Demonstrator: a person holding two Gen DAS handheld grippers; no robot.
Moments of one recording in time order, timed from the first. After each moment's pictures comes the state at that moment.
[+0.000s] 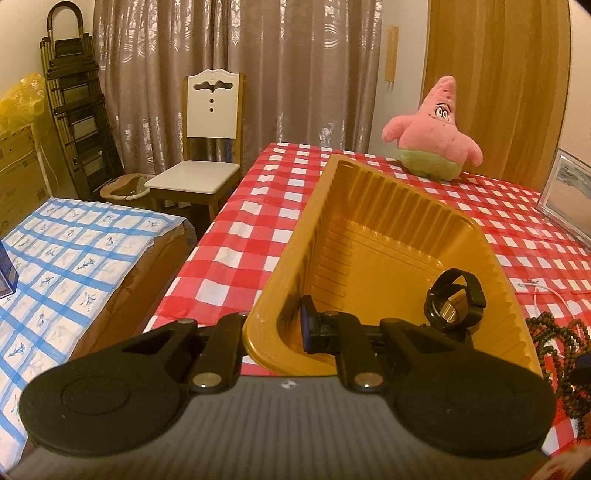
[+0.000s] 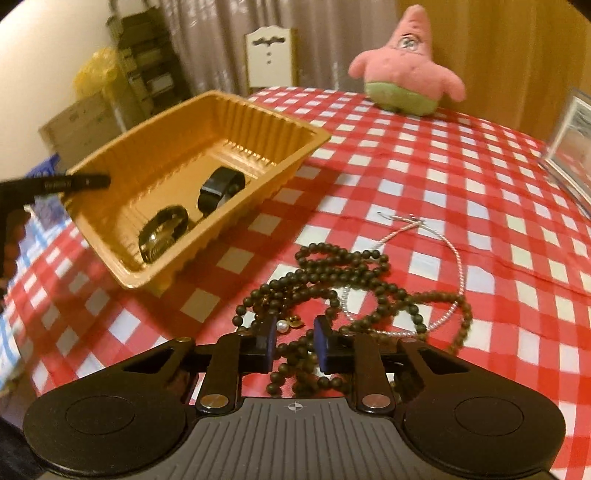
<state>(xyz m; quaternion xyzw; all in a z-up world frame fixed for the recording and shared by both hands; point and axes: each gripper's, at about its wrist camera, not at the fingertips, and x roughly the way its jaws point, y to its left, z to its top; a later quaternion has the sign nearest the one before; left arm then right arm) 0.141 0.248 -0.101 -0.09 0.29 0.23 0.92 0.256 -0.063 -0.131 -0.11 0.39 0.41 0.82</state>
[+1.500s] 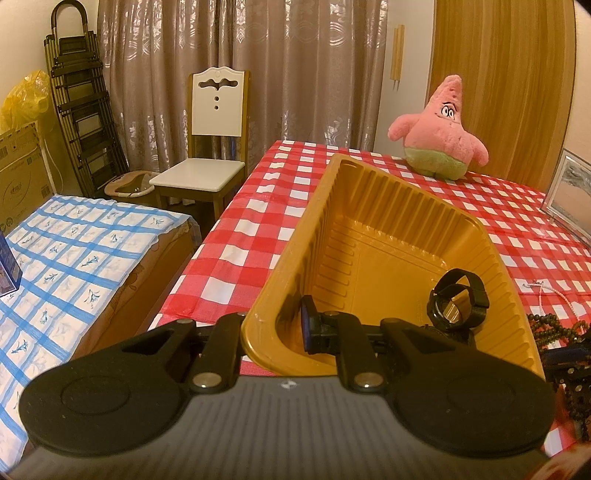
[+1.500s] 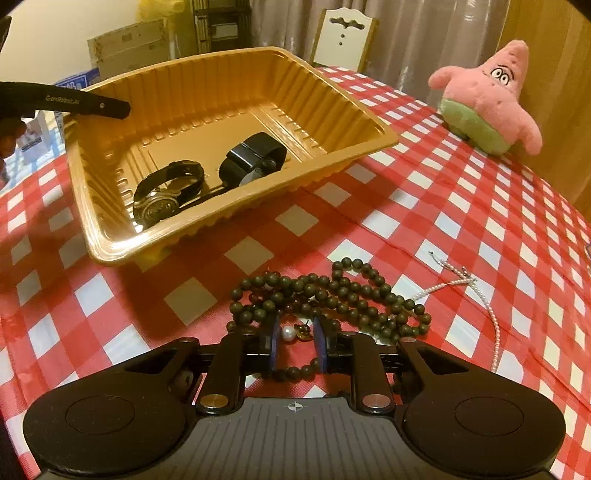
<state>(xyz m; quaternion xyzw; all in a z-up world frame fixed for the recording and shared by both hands) 0.142 0.248 -0.100 -0.09 0.29 0.24 0.92 0.274 -0.004 -0.158 -0.25 0.35 0.47 0.77</state>
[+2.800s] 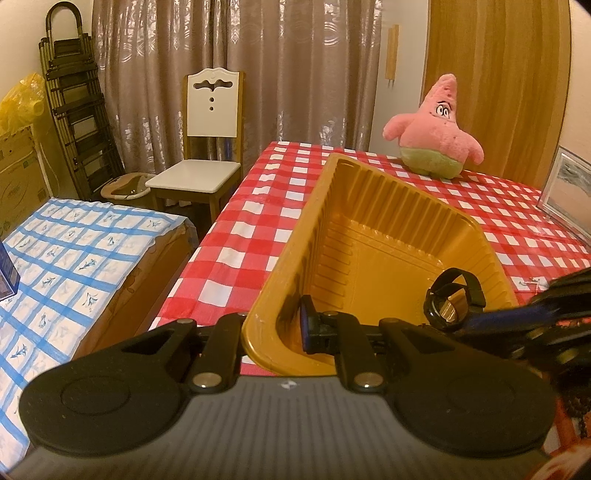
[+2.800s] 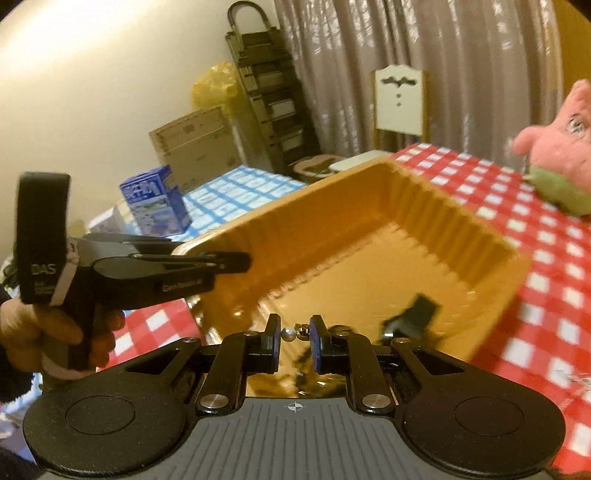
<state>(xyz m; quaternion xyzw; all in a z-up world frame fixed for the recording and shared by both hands) 0.143 0.247 -0.101 -0.09 0.29 0.23 0.92 0.247 0.082 -0.099 -0.09 0.32 0.59 0.74</state>
